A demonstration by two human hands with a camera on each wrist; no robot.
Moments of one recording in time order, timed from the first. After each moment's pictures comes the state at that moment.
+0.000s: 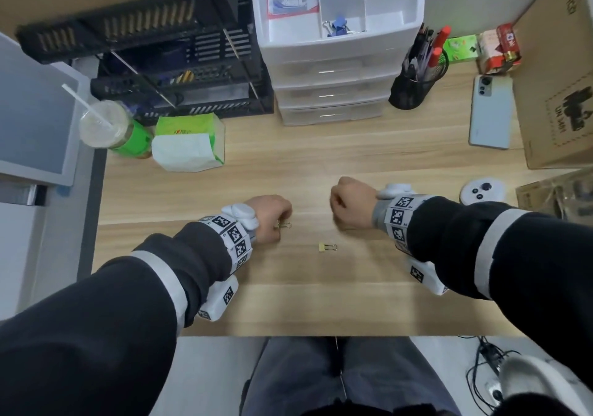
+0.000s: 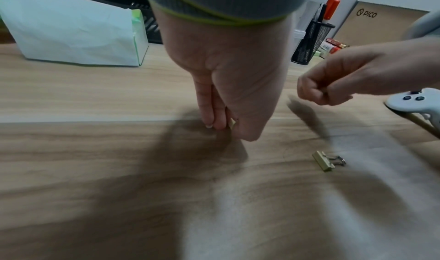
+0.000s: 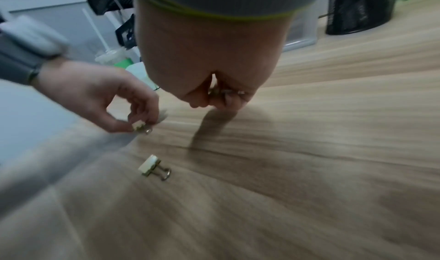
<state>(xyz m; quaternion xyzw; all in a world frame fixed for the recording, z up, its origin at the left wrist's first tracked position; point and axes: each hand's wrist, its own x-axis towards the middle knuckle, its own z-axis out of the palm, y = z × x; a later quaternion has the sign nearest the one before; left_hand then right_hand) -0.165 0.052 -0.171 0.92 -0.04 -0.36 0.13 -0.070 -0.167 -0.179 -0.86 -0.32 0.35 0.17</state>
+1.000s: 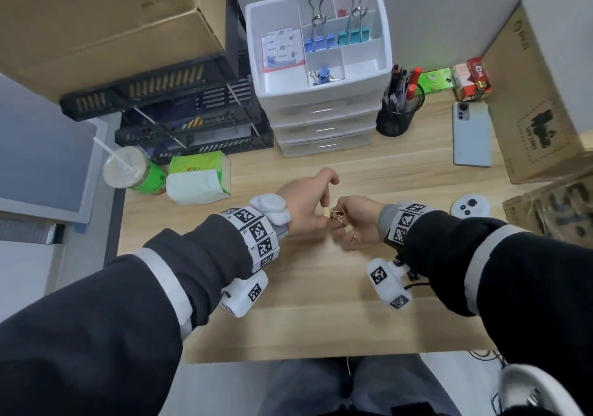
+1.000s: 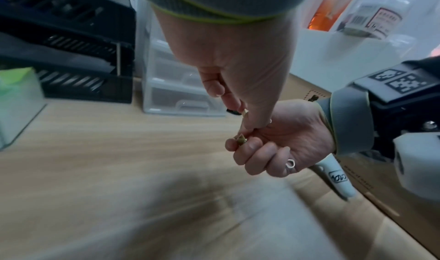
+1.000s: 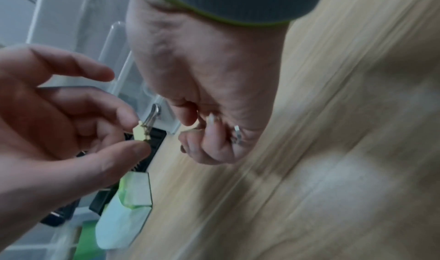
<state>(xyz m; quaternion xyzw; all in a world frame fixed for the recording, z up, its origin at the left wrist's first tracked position) -0.104 -0.006 -0.079 0.94 -0.09 -0.21 0.25 -0.058 -0.166 -0.138 -0.50 0.22 0.64 0.54</state>
